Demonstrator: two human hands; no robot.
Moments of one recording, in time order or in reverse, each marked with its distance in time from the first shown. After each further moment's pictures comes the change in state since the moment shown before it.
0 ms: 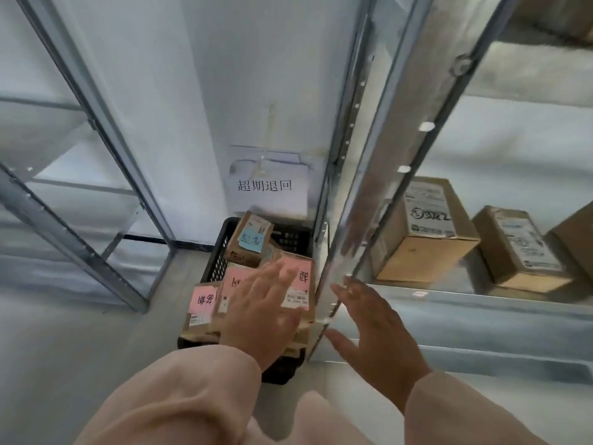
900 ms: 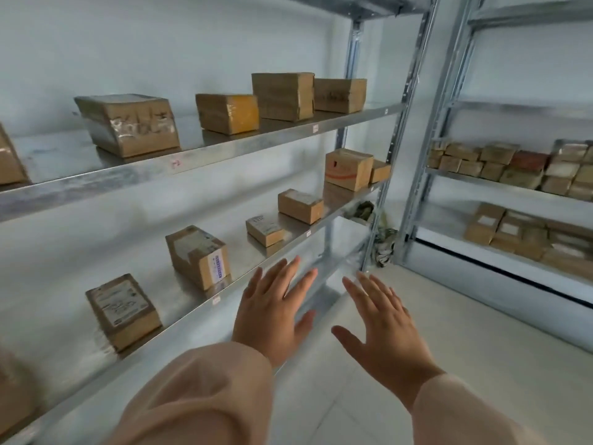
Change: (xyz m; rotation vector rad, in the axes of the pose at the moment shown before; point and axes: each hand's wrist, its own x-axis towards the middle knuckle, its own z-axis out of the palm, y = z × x) left_hand -0.059 0.593 0.147 -0.122 0.028 1.146; right_hand -0.455 0.287 -0.244 -0.300 0.631 0.810
